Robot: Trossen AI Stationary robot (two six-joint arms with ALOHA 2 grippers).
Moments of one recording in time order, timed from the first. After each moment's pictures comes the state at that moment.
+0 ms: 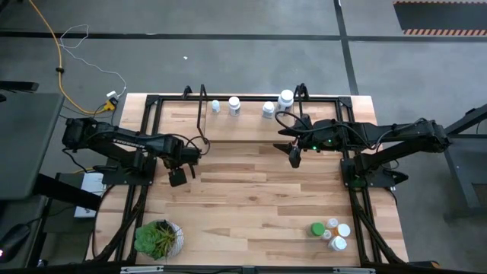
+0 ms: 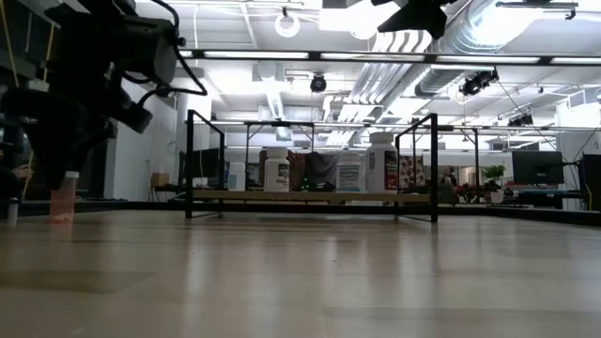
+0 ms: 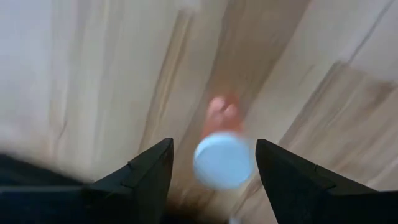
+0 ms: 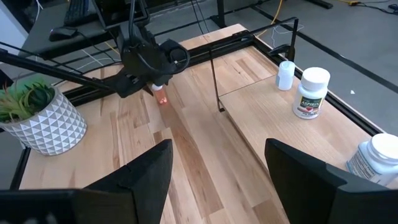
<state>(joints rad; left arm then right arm) 0.12 1.30 0.70 -1.10 -0.07 -0.37 0.06 1.09 1.01 -0.36 0.29 0.31</state>
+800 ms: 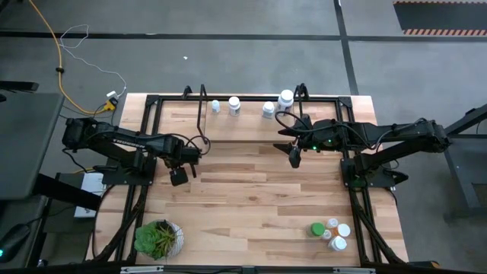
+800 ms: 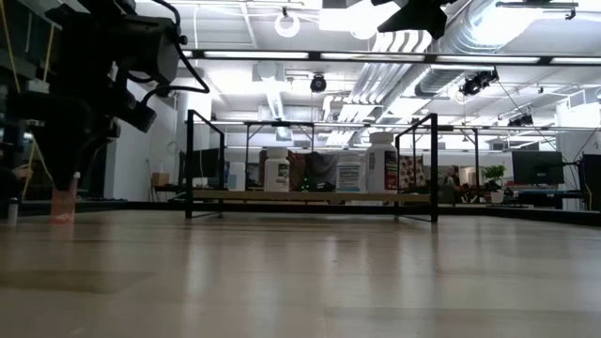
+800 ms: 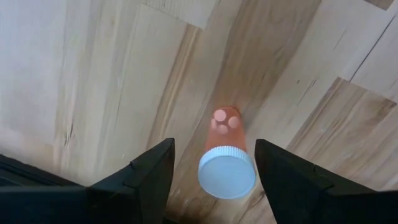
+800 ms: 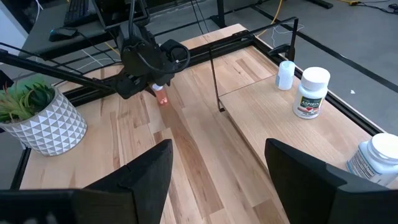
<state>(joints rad) 0.12 1.30 0.70 -1.06 -0.09 -0.38 0.06 1.09 1.01 -0.36 0.29 0.31</state>
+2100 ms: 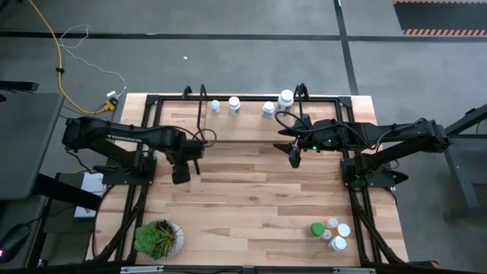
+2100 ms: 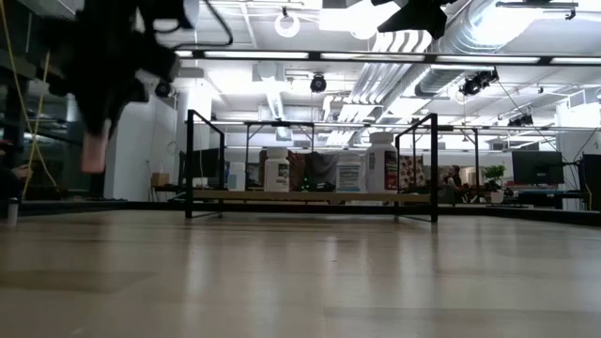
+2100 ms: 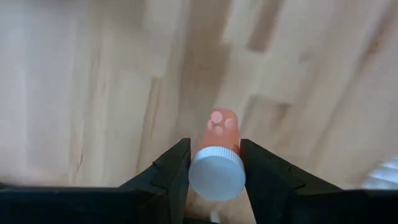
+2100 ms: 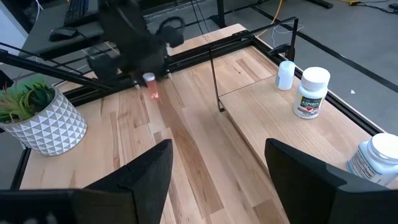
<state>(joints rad) 0.12 1.30 0.98 -1.22 0.01 -0.23 0.06 1.09 1.01 -0.36 0.29 0.31</state>
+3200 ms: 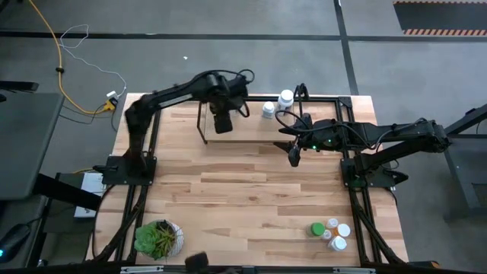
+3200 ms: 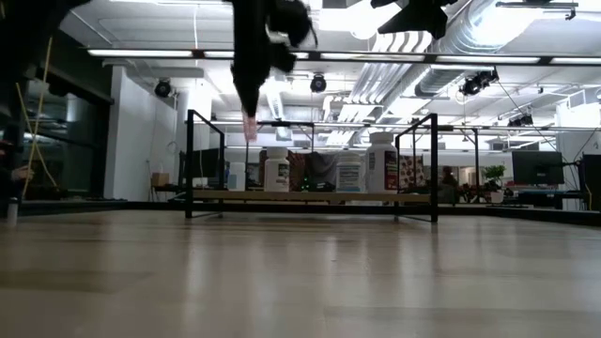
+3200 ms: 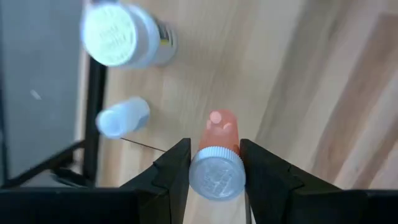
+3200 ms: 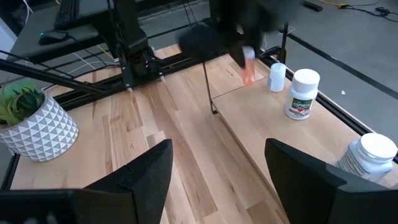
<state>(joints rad) 0.53 1.97 1.97 -1.46 -0.17 0.18 0.06 1.09 1.01 -0.36 0.32 0.32</state>
